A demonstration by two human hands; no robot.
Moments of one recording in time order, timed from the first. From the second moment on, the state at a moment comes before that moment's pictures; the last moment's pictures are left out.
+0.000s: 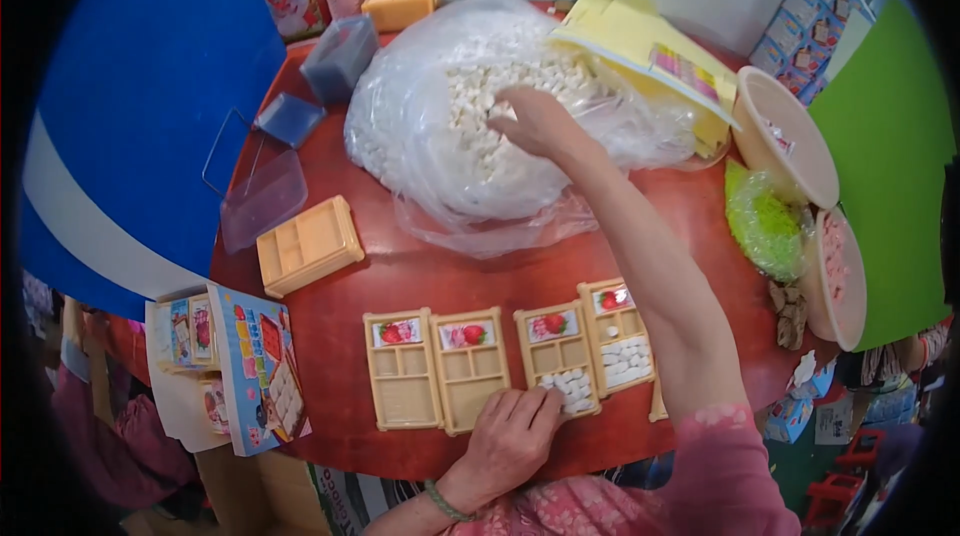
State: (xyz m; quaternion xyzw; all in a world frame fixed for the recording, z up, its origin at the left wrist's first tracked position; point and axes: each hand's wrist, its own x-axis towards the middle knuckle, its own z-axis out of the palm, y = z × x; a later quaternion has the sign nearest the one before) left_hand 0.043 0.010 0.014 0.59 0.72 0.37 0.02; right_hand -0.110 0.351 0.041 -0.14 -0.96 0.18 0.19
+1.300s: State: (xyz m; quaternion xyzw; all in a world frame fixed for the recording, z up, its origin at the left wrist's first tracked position) left_hand 0.031 -0.041 0.013 0.58 0.71 0.41 0.01; right_hand -0.092 0.322 0.072 -0.25 -0.56 0.71 0.34
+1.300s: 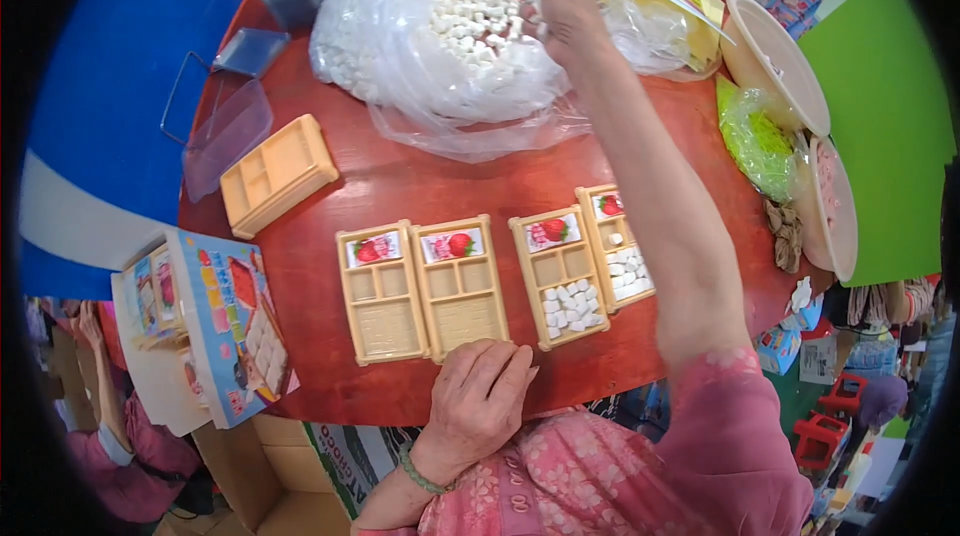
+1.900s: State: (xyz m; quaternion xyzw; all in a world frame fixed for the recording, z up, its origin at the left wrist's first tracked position) left_hand 0.014 -0.078 -0.005 0.48 0.81 0.33 0.03; right_hand 0.051 0.095 0.039 -0.21 -0.81 0.55 -0.02
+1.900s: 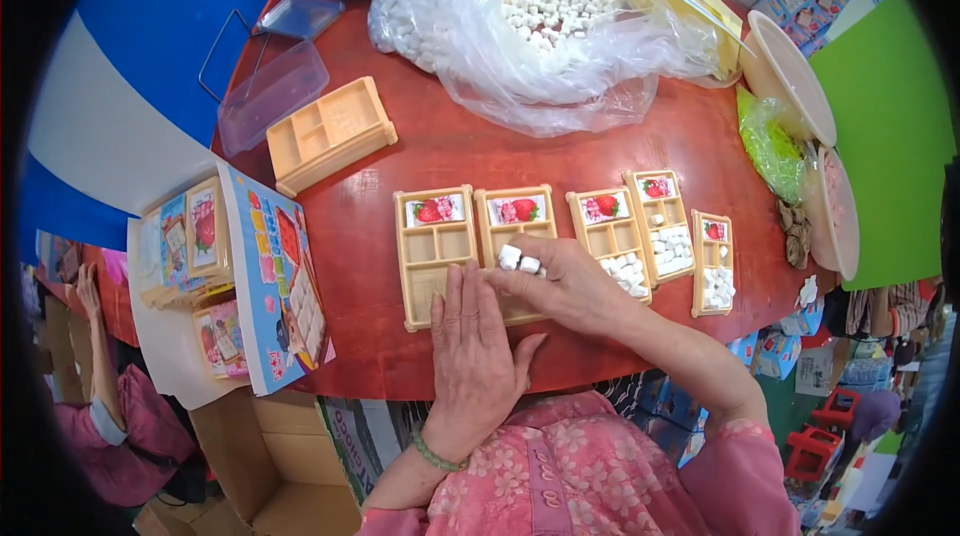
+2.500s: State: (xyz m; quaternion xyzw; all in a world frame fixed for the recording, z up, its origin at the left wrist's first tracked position) left_hand 0.010 -0.079 -0.001 0.50 0.82 0.25 0.06; right_hand 0.061 0.082 0.008 -0.14 -0.87 0.40 0.27
